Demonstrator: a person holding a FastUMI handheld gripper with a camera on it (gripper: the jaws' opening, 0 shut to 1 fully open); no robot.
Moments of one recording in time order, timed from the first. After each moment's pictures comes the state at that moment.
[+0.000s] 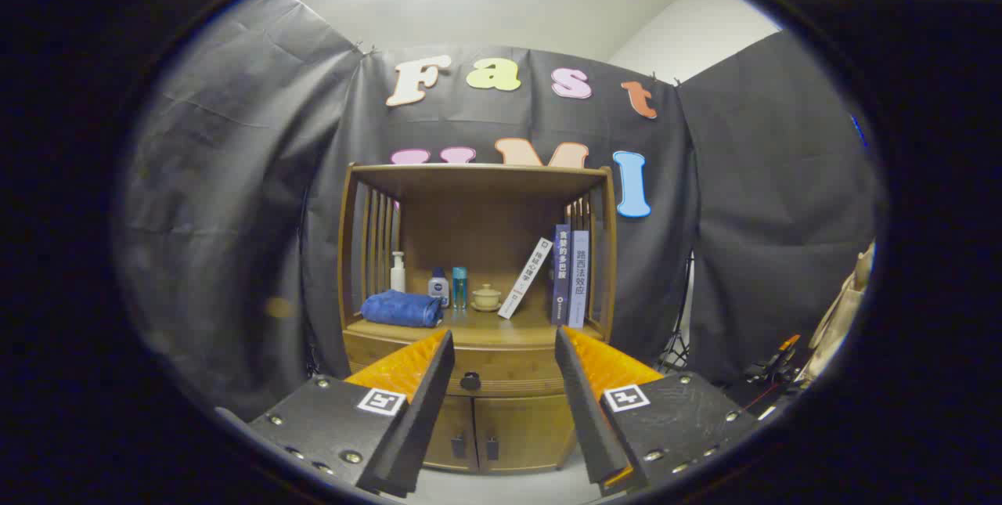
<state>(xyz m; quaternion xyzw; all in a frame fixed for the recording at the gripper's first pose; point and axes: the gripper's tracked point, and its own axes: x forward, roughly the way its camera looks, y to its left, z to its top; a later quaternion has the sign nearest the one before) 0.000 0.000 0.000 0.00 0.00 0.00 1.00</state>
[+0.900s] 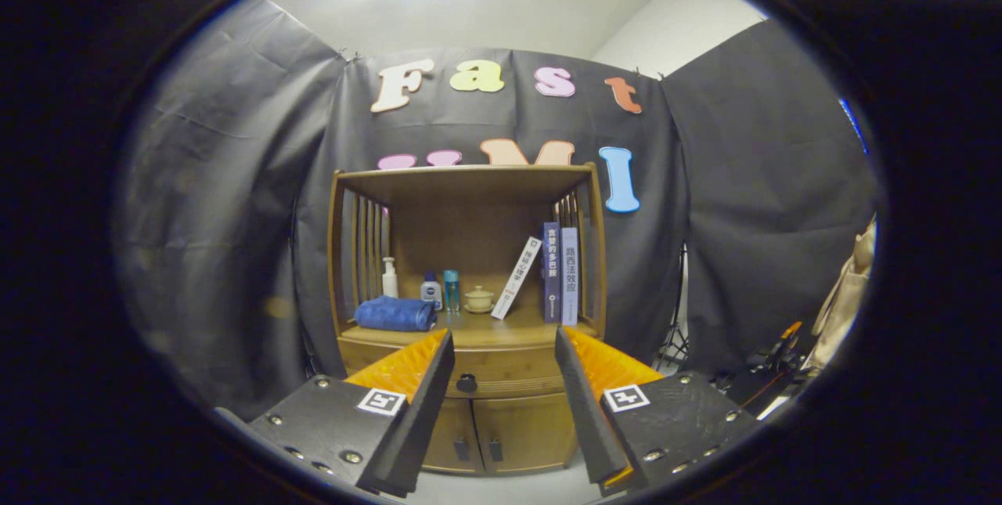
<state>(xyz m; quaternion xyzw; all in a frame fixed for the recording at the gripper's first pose) 0.002 -0.013 -0.009 0.03 0.00 -0.01 1.00</state>
